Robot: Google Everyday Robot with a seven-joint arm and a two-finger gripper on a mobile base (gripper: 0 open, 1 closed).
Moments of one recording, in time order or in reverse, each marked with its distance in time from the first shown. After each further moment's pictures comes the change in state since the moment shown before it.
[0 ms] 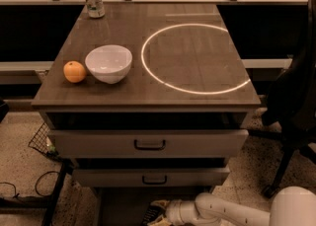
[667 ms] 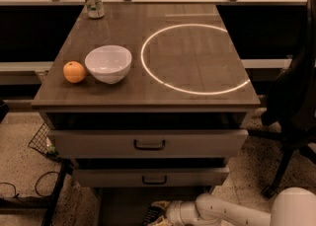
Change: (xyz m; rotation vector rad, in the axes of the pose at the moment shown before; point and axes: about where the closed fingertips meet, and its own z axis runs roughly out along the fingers) arm -0.001 0.003 0.001 -0.003 -0.004 0.001
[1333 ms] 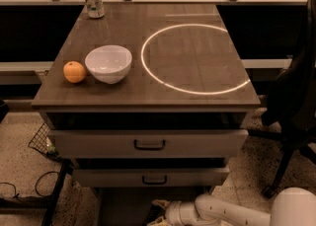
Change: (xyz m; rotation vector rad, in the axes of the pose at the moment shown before) arm -0.001 0.003 0.003 -0.006 -0.003 0.001
